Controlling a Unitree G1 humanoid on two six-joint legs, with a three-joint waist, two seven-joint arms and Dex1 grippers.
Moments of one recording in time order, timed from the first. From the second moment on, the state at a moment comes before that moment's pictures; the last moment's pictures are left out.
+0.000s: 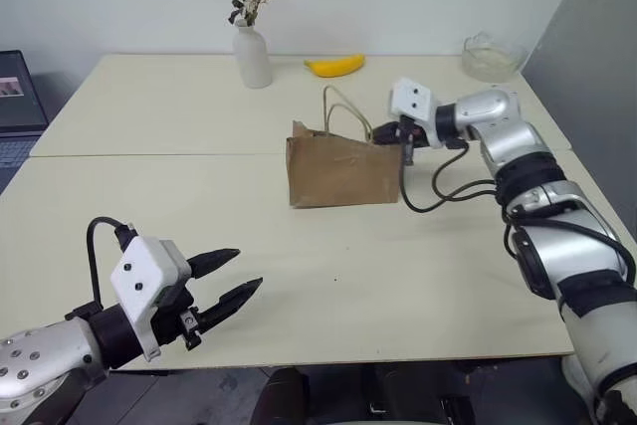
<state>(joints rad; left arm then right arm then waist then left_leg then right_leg) 0.49 0.80 0.60 -0.95 -0.78 0.67 -0.70 -1.20 -0.46 0.26 0.93 -0.08 -0.16 1.27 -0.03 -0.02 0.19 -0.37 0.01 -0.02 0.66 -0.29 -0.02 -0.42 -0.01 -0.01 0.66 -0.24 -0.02</state>
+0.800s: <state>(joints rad) 0.50 0.93 0.57 -0.93 -0.62 0.55 -0.90 -0.61 -0.72 0.20 -0.12 0.26 0.41 1.43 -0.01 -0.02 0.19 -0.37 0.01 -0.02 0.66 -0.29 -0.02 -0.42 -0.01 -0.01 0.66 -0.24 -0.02</state>
